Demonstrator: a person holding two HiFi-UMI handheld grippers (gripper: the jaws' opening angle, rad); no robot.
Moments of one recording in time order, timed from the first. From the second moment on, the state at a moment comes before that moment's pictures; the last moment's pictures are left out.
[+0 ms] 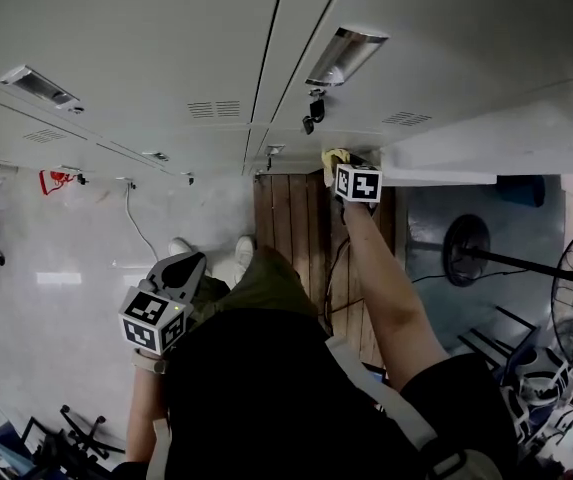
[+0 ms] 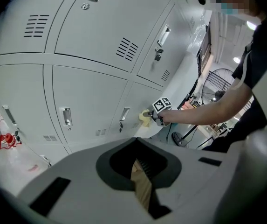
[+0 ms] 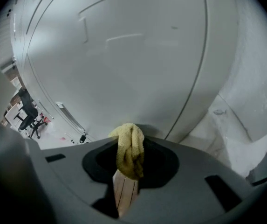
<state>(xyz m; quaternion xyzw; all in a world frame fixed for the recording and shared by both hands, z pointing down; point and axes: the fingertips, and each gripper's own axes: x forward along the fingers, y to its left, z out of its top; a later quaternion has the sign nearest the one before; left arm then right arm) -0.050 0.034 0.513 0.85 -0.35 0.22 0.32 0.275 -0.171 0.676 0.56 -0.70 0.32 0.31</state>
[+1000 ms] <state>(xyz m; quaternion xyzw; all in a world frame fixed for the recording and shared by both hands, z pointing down) -0.051 0.047 0.531 0.84 -0.34 0.24 0.34 0.277 -0.172 0.725 0.57 -0.67 0.36 0.31</state>
